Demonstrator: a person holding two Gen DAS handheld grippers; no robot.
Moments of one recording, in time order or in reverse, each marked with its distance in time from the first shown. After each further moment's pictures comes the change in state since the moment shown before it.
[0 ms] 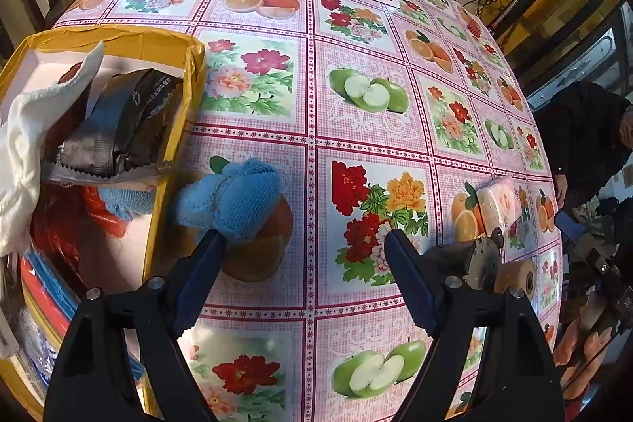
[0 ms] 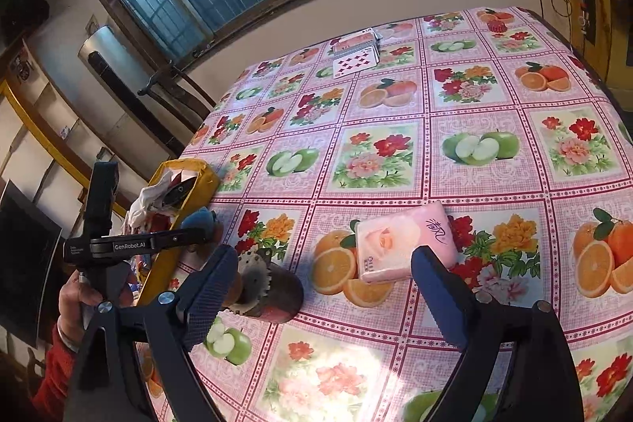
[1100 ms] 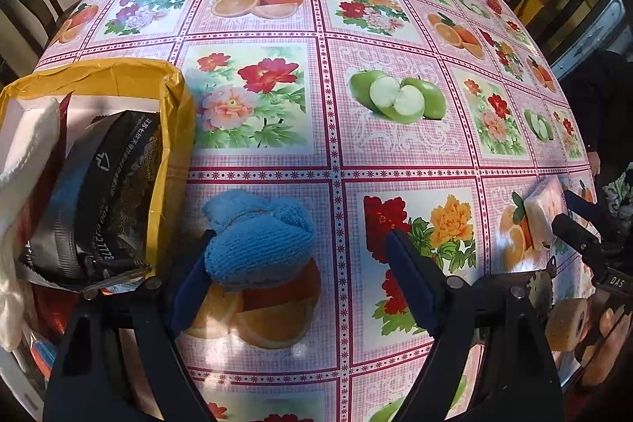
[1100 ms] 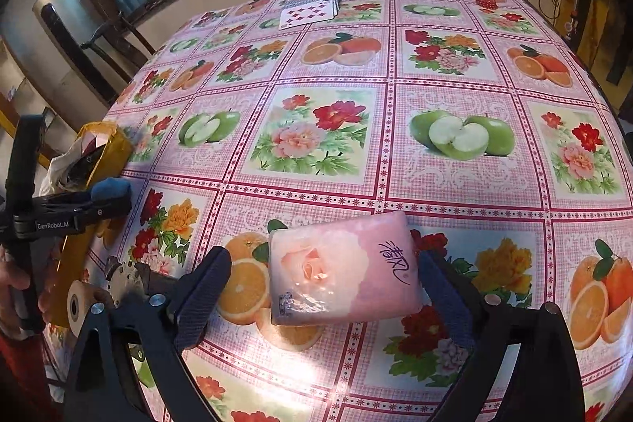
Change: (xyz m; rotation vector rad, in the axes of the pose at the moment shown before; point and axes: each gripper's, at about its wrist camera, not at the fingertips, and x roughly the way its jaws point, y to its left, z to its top) left arm 0.036 -0.002 0.029 0.081 0.032 0.113; right arm 0.079 -0.020 0.013 -0.084 0.150 -0.231
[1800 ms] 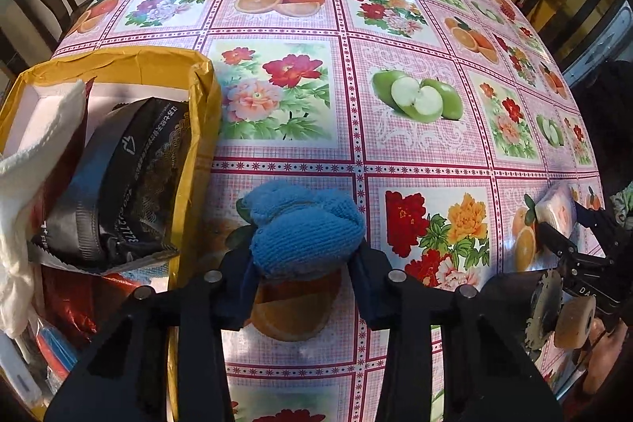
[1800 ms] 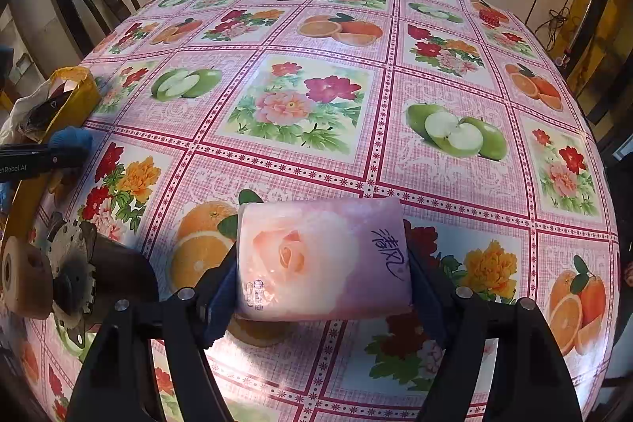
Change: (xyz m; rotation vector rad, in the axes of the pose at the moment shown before) left arm -0.002 0.007 -0.006 -0.027 -0.006 0.050; right arm 0.015 0.013 -0.012 -0.124 0.032 -0.167
